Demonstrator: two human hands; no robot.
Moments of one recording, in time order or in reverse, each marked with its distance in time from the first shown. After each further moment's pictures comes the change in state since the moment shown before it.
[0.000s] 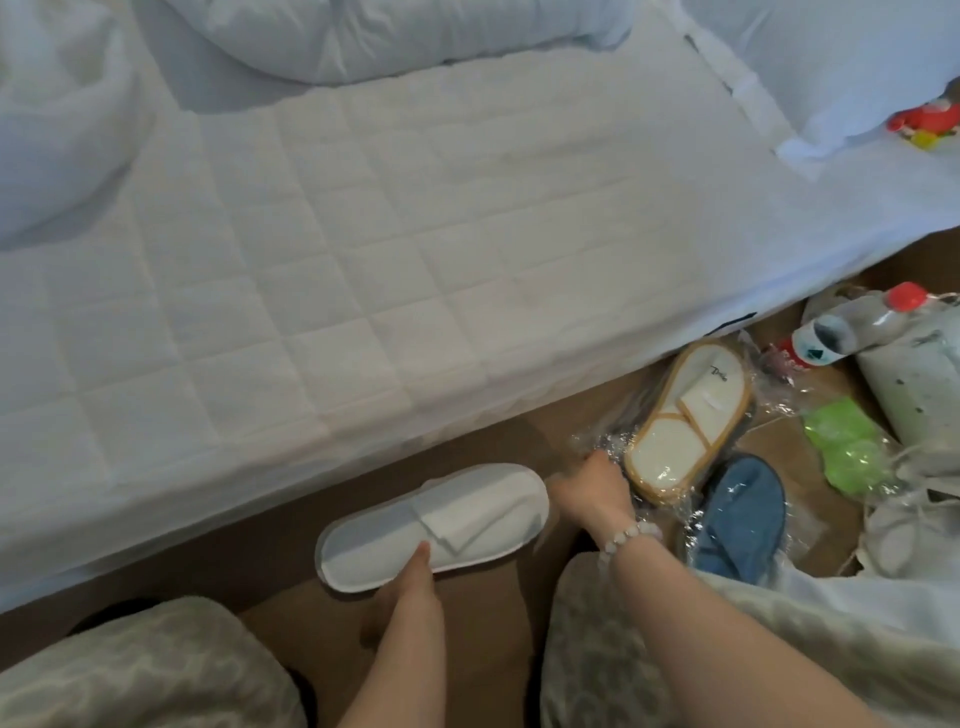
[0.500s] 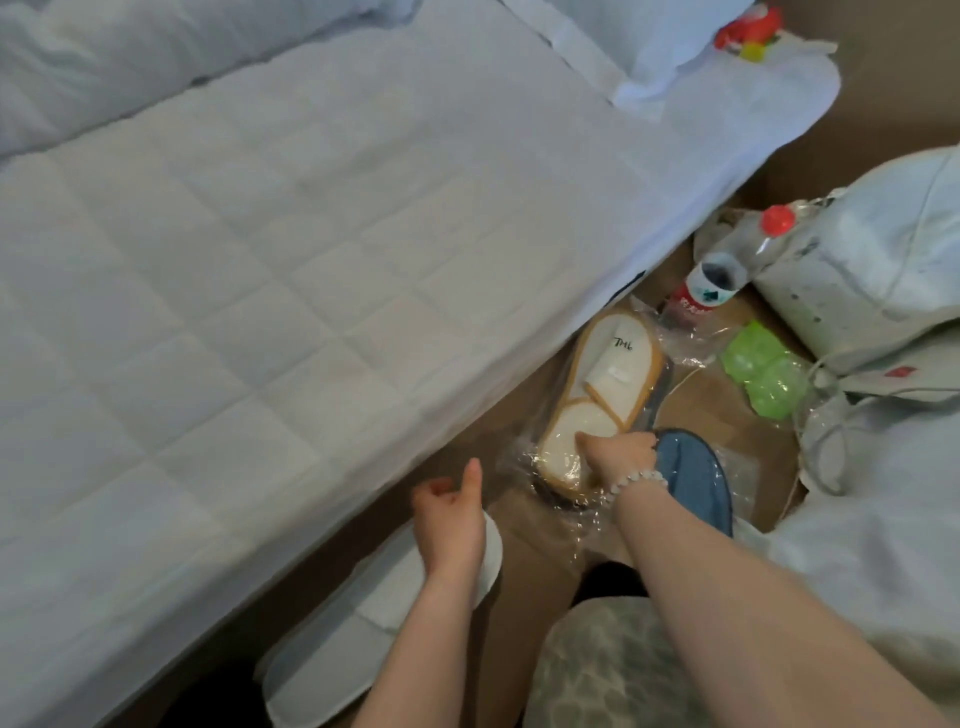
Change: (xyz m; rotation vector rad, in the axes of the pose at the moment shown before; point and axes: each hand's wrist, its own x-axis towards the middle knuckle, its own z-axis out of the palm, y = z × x) left_hand -0.104 0.022 0.128 0.628 -0.385 0.655; right_hand 0.112 0.058 -0.057 0.543 0.258 0.549
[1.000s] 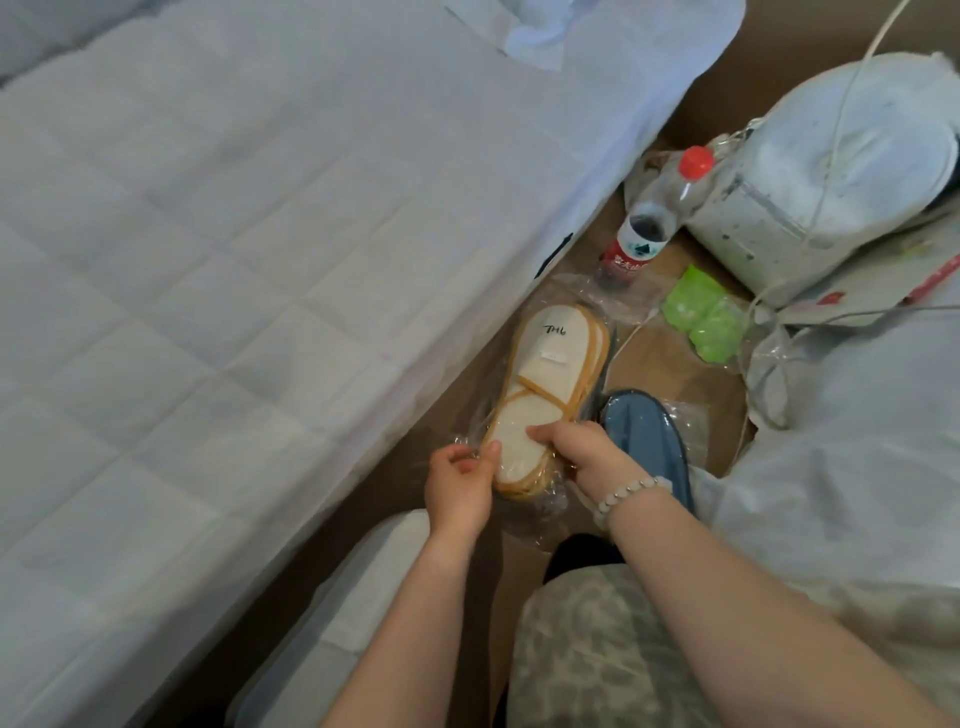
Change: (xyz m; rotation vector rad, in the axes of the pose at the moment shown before) left_hand 0.008 0.005 0.057 0.227 -0.273 0.120; right_hand 0.007 0.020 -0.018 0.461 -0.451 0.122
